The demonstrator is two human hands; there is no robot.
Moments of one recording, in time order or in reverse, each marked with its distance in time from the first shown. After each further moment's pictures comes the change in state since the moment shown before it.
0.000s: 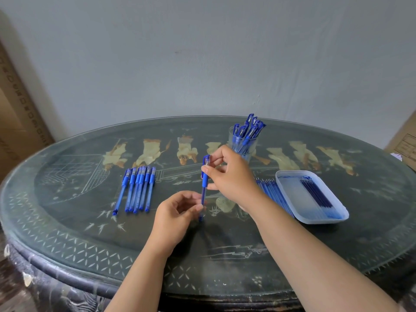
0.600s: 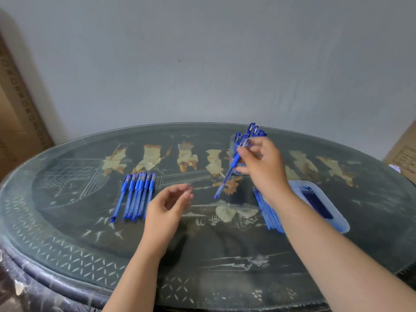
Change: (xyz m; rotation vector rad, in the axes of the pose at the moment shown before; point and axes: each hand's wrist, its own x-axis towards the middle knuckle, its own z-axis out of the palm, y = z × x) left_hand 0.012 0.011 -0.008 -0.126 0.147 0.054; right_hand 0.018 -0.008 -0.046 0.149 0.300 -0.033
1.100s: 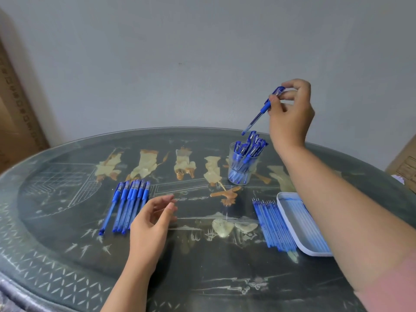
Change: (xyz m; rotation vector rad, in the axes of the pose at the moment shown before) left_hand 0.008 -0.014 -0.005 0.055 0.184 0.015; right_hand 0.103 -0.042 -0.015 -0.168 0.384 -0.485
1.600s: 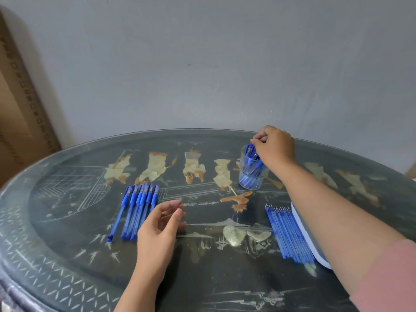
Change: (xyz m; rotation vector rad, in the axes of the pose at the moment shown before) left_hand 0.005 -0.001 0.000 -0.059 0.021 -0.036; right_hand -0.022 0.063 0.031 -0.572 -0.442 0.093
